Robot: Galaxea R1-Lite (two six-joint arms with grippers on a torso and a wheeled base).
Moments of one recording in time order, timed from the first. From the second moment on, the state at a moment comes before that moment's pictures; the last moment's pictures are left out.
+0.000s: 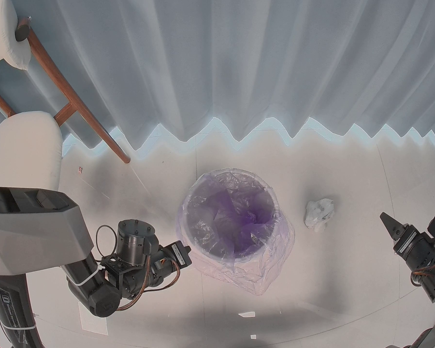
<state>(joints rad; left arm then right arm) -0.55 2.15 -0.52 -1.16 0.01 -0.81 0.16 1.33 -0.02 -1.06 -0.31 0.63</state>
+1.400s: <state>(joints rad) -0.48 2.30 -0.52 -1.31 0.10 -0.54 0.16 1.33 -0.02 -1.03 -0.32 0.62</state>
